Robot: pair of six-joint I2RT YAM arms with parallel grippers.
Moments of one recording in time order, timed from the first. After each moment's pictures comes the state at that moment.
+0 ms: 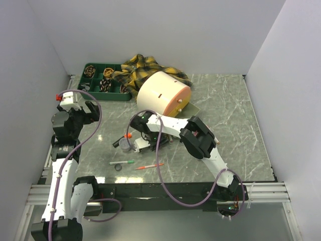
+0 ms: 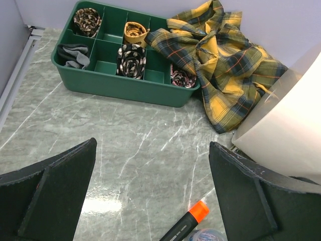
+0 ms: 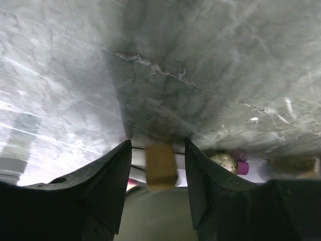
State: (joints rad) left arm 0.13 0.73 0.66 -0.07 0.19 -0.20; right arm 0.95 2.28 1.78 -1.20 0.19 -1.12
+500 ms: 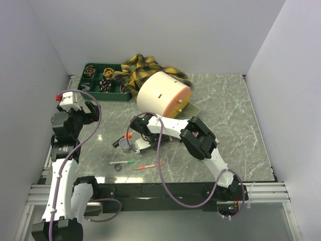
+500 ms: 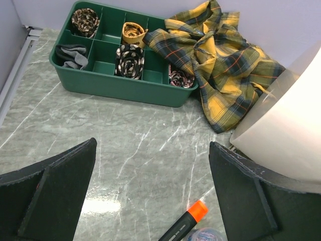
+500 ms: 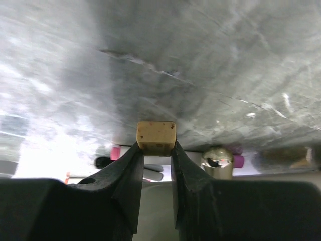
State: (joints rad) left arm 0.14 0.72 0.66 -0.07 0.20 -0.21; right arm 0.97 2.25 1.73 -1.14 0.26 -1.13
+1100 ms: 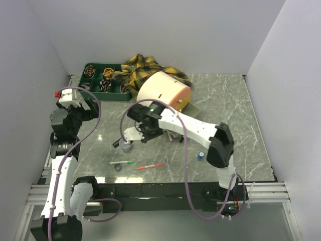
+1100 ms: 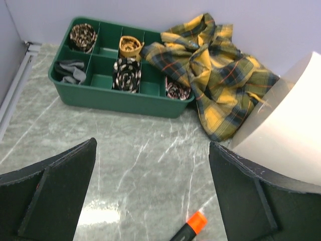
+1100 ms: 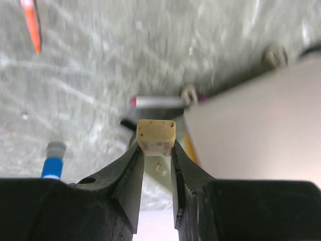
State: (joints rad) left arm 0.14 0.75 0.69 -0.03 0.21 -0.20; right arm 1.04 1.99 1.89 -1.28 0.09 -0.99
